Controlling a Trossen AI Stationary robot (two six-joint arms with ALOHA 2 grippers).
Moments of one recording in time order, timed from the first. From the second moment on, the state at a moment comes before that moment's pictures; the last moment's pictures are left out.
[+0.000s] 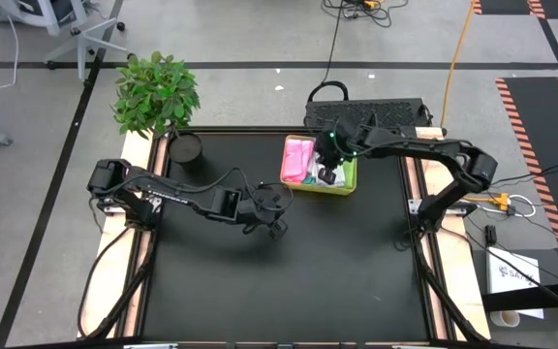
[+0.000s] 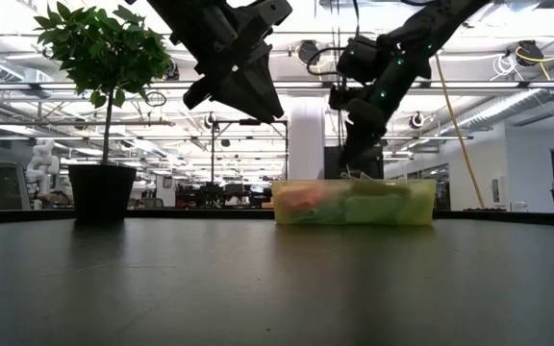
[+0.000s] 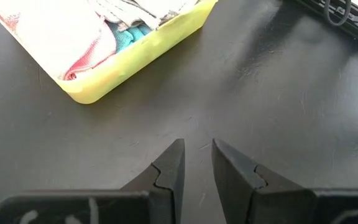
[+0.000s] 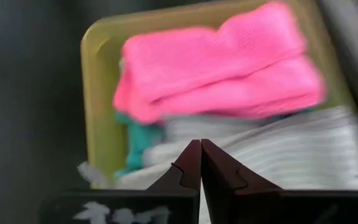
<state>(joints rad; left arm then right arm) -0.13 1.67 1.18 -0.34 -0.37 -0.69 -0.54 1.56 1.03 -0.42 -0.14 -0.19</state>
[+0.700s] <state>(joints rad) -0.13 1.67 1.18 -0.34 -0.37 -0.69 -0.48 1.58 0.67 0.01 -0.17 -0.01</state>
